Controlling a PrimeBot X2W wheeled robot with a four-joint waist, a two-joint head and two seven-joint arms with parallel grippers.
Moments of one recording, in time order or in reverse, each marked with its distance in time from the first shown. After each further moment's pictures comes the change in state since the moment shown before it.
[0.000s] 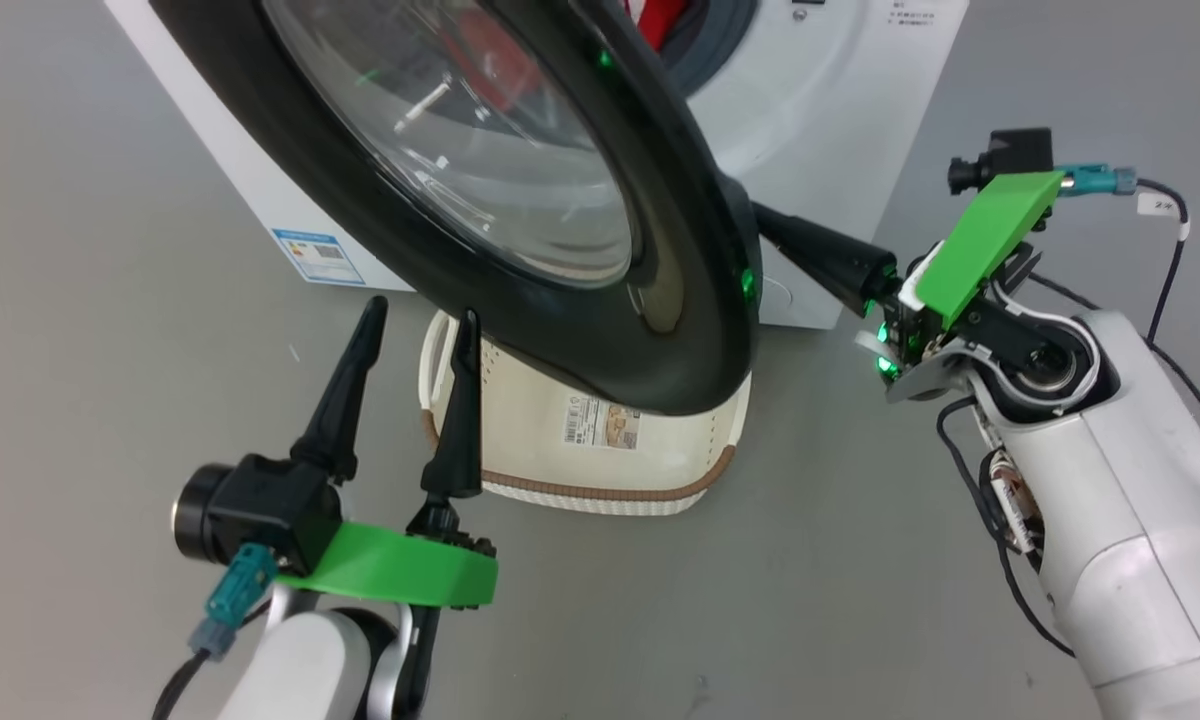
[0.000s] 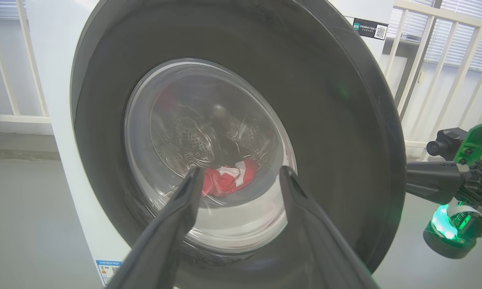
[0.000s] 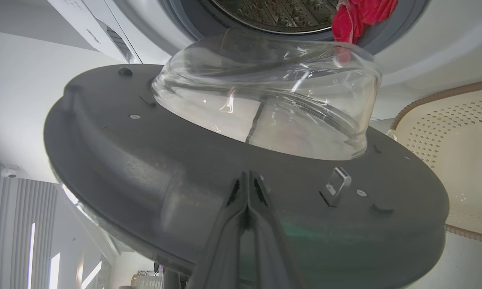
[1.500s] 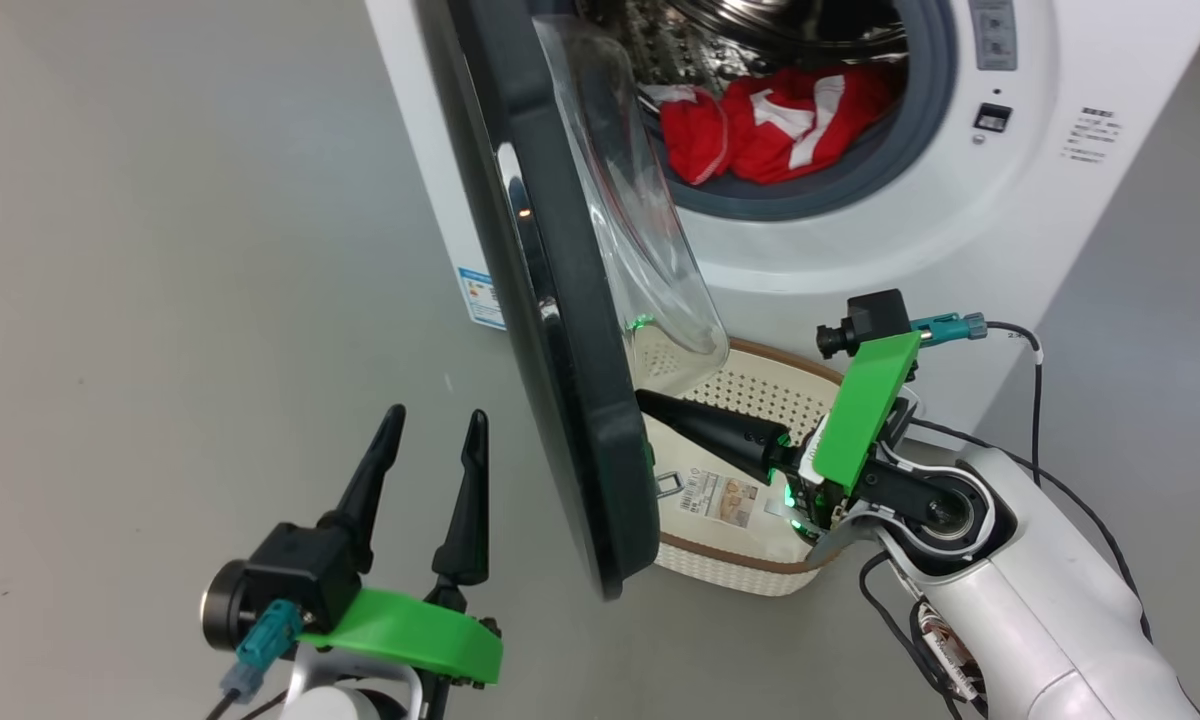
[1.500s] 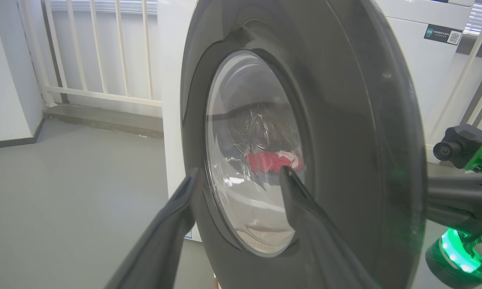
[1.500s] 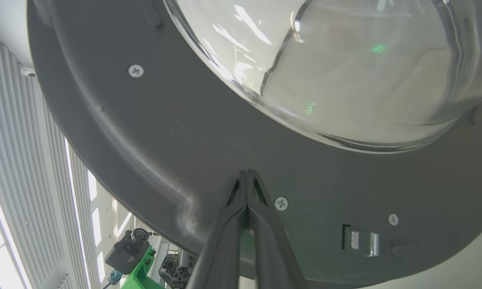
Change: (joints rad) left arm 0.116 0.010 -0.031 0.038 -0.050 0.026 0.025; right arm 0.199 0.003 0.221 -0.135 0.110 0.000 -0.012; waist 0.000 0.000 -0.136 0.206
